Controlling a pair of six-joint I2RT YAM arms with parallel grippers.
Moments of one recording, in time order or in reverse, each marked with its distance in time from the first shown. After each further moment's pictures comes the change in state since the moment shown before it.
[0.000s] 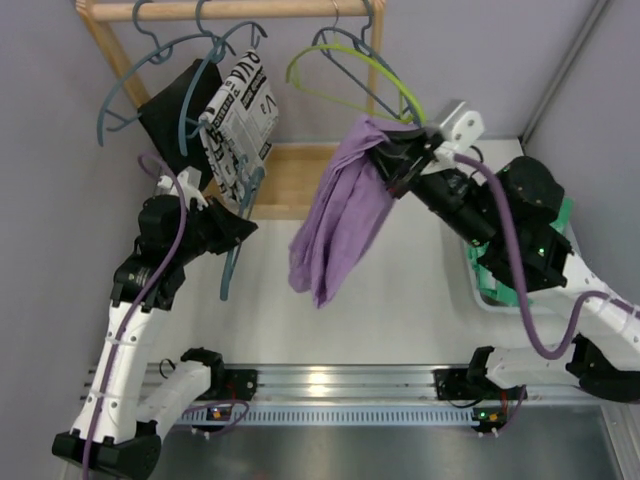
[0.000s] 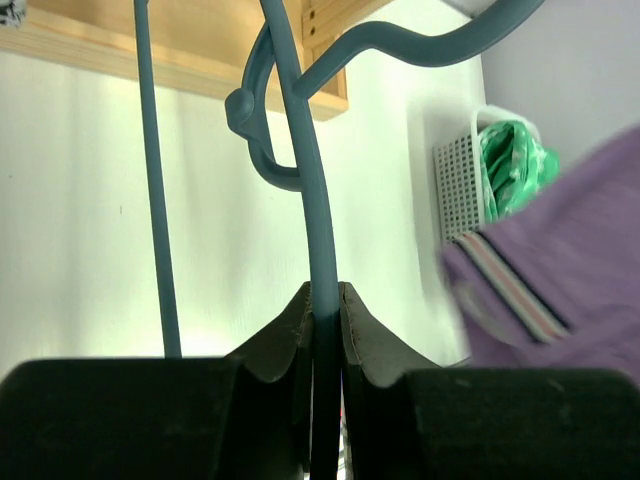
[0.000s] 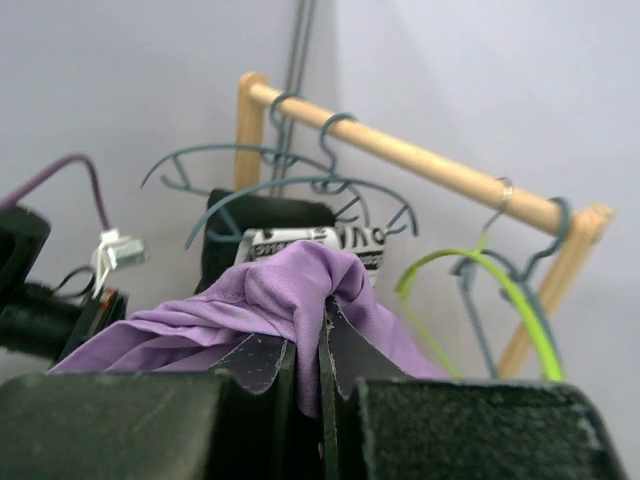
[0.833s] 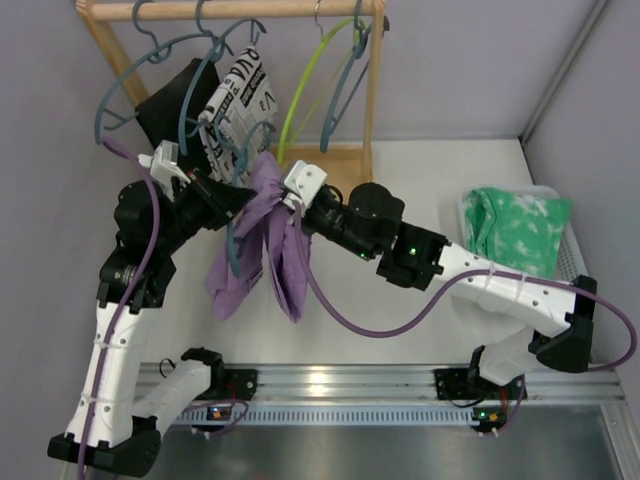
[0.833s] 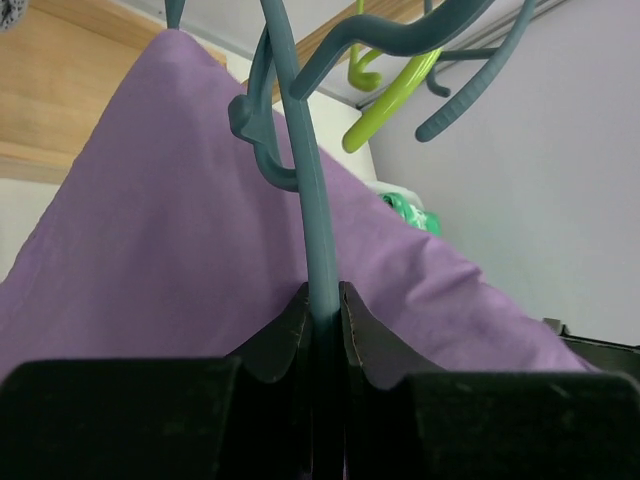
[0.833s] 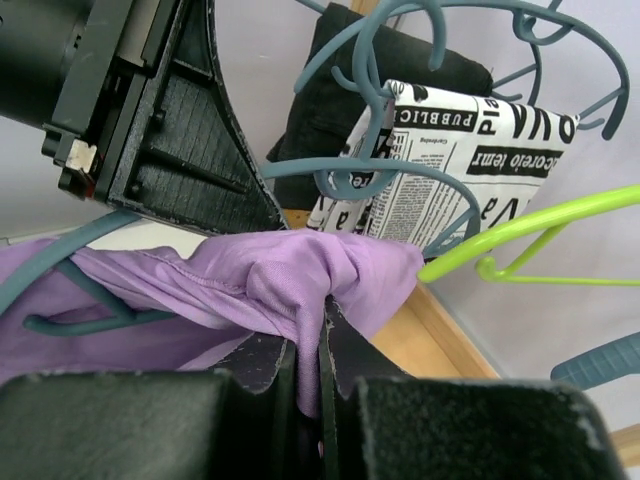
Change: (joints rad) left arm -0.004 0.037 0.162 0.127 0.019 -0.151; right arm 0.072 0.275 -0.155 0.139 -0.002 -0.029
